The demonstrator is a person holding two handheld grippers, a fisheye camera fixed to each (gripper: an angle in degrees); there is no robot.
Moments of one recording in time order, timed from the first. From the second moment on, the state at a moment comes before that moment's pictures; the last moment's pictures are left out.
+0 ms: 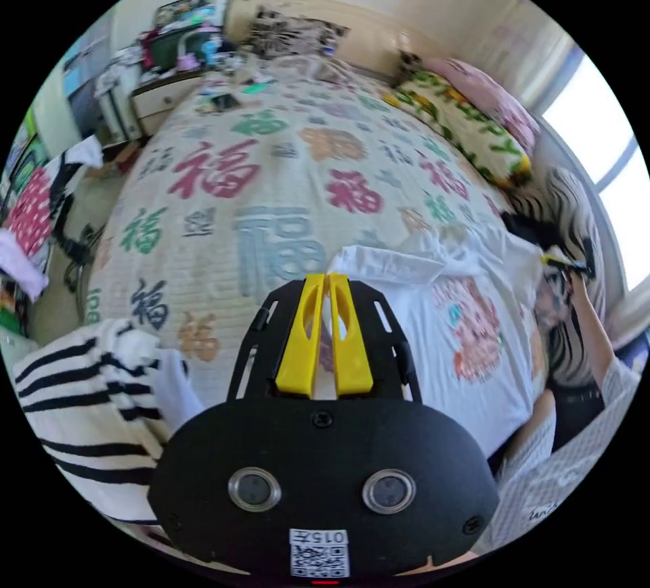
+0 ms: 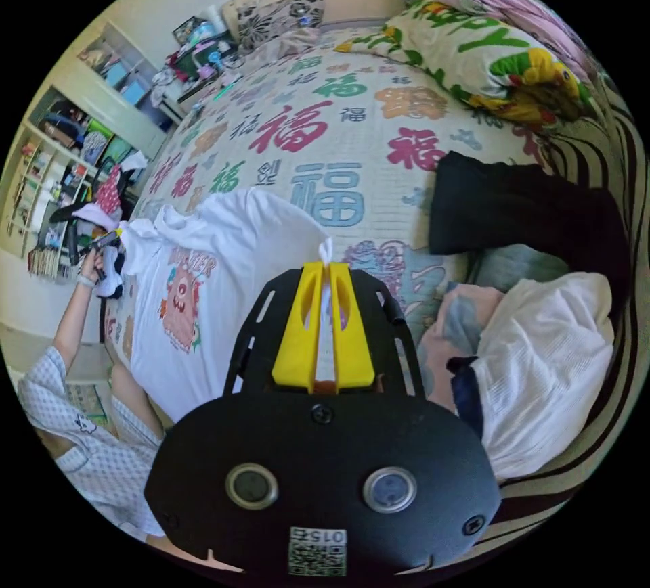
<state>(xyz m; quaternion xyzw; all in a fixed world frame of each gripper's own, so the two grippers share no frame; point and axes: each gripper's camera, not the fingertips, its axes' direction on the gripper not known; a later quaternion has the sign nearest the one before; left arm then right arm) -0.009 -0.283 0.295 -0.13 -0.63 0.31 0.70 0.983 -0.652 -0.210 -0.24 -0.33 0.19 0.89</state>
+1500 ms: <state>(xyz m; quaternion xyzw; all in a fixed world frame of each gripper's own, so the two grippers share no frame) -0.058 -0.298 0.374 -0.20 -0.60 0.39 0.67 0.981 -0.686 -0.172 -0.18 -0.42 0.15 0.88</state>
